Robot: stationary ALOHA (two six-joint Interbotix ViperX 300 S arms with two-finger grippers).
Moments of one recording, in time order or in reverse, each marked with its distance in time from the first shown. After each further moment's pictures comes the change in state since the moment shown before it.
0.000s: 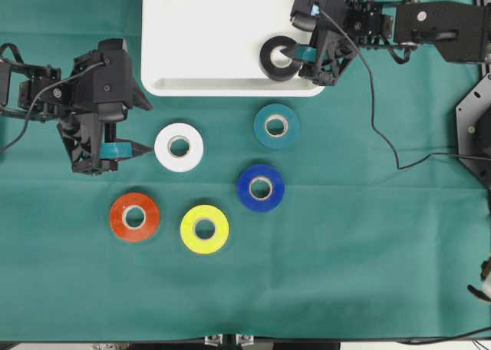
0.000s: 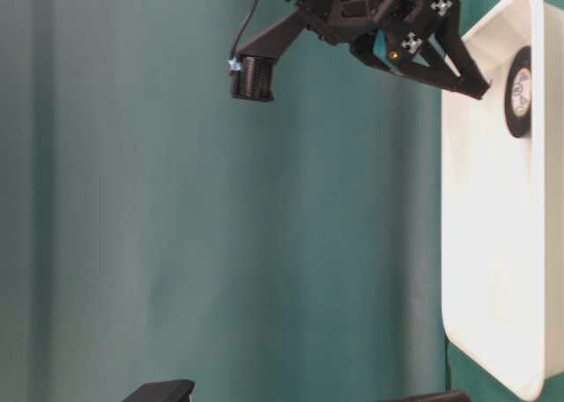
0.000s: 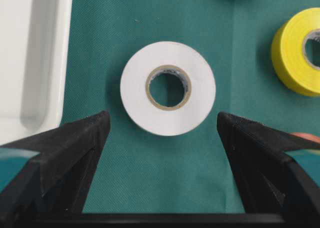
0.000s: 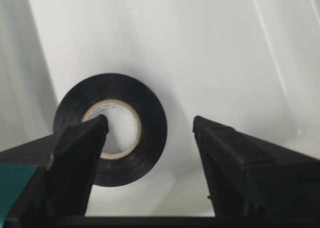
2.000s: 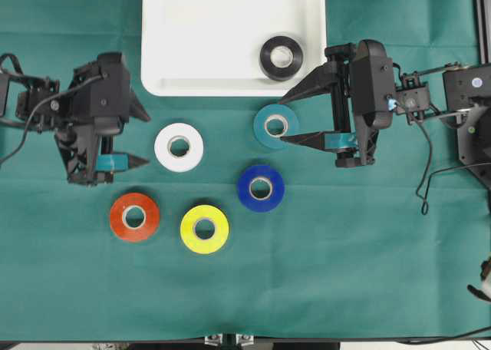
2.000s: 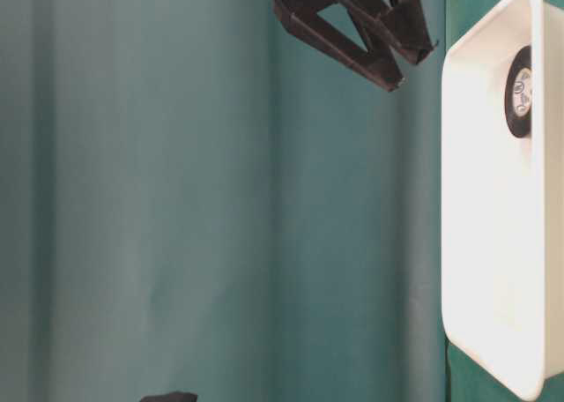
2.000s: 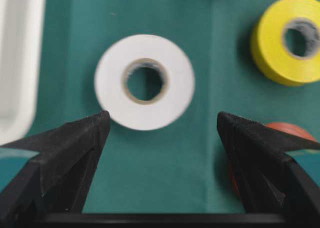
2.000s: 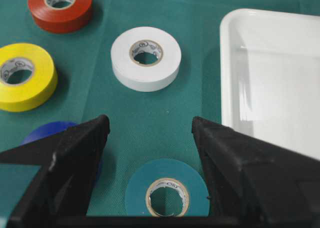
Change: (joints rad) left arm -0.064 0.002 0.014 0.002 -0.018 -0.028; right arm 0.316 -0.238 0.172 0.000 -0.333 -0.005
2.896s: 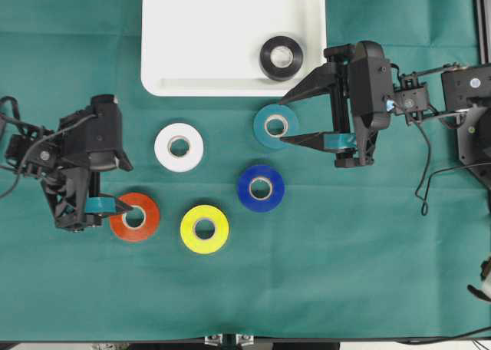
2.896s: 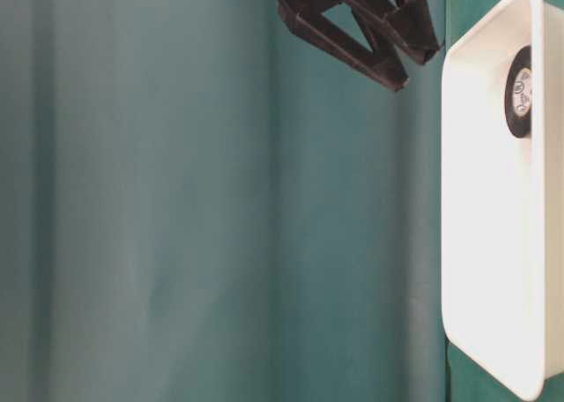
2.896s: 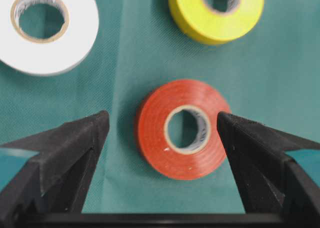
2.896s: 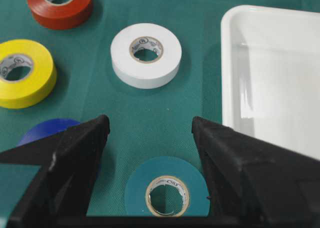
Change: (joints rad) left arm -0.181 0.046 0.032 -0.002 0.000 -0.310; right arm 0.000 0.009 0.002 0.000 0.000 -0.003
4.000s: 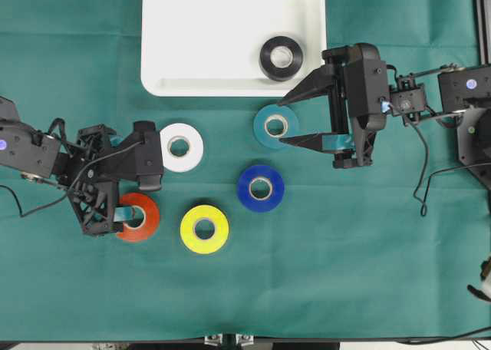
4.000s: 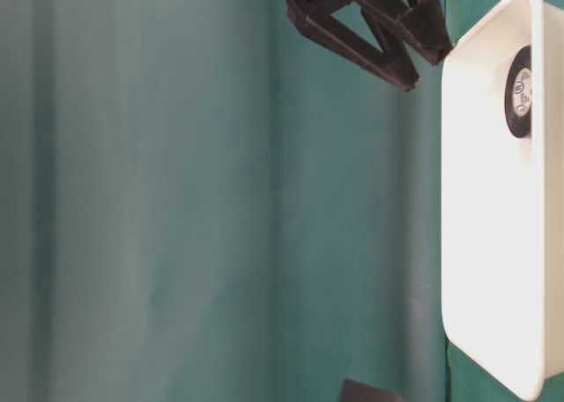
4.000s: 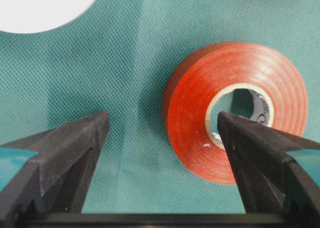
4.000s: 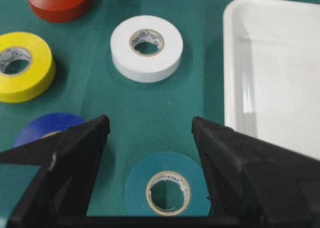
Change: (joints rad) left arm -0.011 0.249 -0.100 0.000 0.130 0.006; right arm 0.000 0.017 -0.002 0.000 0.000 -0.002
